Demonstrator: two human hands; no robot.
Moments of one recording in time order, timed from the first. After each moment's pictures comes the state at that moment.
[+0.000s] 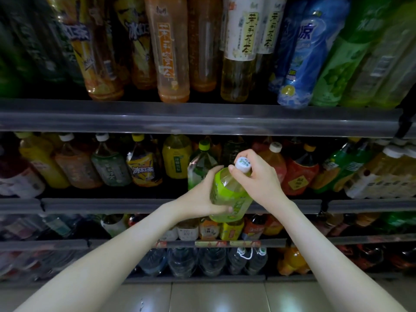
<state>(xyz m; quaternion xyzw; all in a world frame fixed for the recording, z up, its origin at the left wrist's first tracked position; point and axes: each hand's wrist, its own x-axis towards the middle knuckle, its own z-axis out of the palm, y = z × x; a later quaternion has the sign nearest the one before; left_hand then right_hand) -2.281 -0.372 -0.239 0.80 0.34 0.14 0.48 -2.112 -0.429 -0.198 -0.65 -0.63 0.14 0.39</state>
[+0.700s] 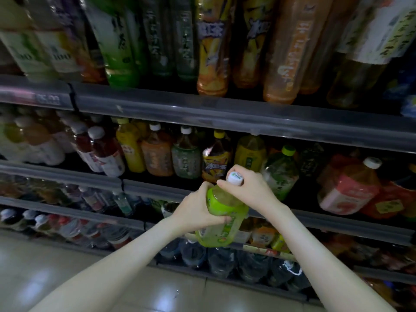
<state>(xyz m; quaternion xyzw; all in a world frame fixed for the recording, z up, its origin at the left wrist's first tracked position) -2.458 -0.378 -0.266 0.75 0.52 0.20 0.36 -2.285 -0.370 -0.227 -0.61 -0.69 0.28 0.27</state>
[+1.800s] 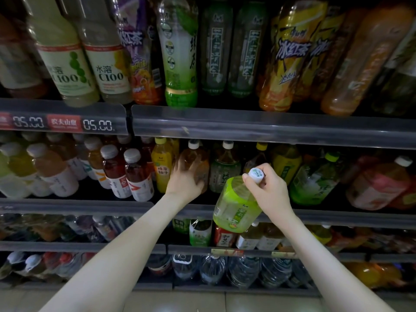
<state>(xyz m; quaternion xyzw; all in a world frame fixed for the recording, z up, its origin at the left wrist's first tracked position) -2.630 -0.229 -0.283 0.80 0.56 0.19 0.09 -2.430 -0.343 -0.235 -0.64 -0.58 0.17 0.47</state>
